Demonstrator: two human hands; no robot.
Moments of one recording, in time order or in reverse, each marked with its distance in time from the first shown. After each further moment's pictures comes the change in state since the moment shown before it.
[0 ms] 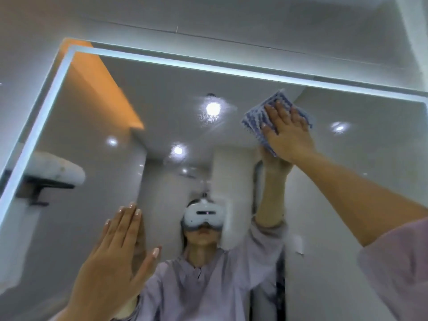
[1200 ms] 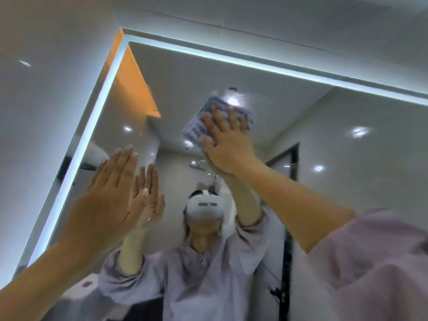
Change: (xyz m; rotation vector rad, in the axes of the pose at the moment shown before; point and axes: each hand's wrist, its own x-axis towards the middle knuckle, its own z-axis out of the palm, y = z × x) left_hand 0.032 -0.080 -0.077 0.122 0.111 0.010; right_hand -0.036 -0.210 0.046 -0.067 0.034 -0.384
